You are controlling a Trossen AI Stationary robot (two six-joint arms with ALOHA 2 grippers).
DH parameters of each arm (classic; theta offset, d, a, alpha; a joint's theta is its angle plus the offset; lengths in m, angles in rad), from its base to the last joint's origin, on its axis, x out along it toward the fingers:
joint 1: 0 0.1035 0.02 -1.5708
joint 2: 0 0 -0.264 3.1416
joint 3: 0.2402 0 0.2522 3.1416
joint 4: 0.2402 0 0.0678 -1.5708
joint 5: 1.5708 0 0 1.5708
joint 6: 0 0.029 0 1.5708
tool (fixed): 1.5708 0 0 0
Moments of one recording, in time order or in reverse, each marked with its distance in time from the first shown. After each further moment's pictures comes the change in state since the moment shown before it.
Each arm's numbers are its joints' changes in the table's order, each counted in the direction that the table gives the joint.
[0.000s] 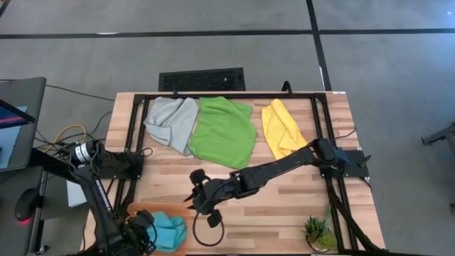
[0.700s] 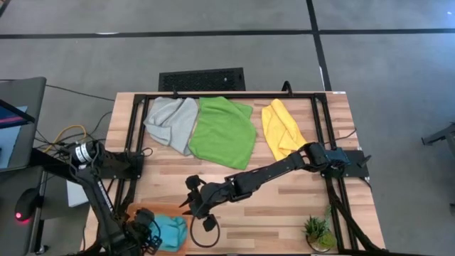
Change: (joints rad) left arm -0.001 0.002 -0.088 -0.113 -0.078 -0.218; right arm -0.004 0.105 -0.001 -0.176 -0.062 0.026
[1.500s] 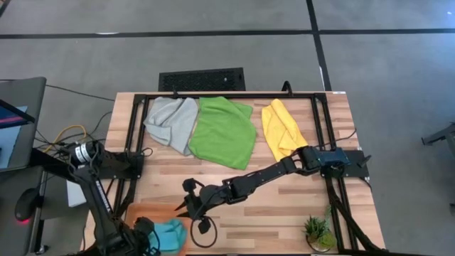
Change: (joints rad) left arm -0.002 0.000 0.067 -0.127 0.068 -0.006; right arm -0.003 0.096 0.000 -0.216 -0.008 0.009
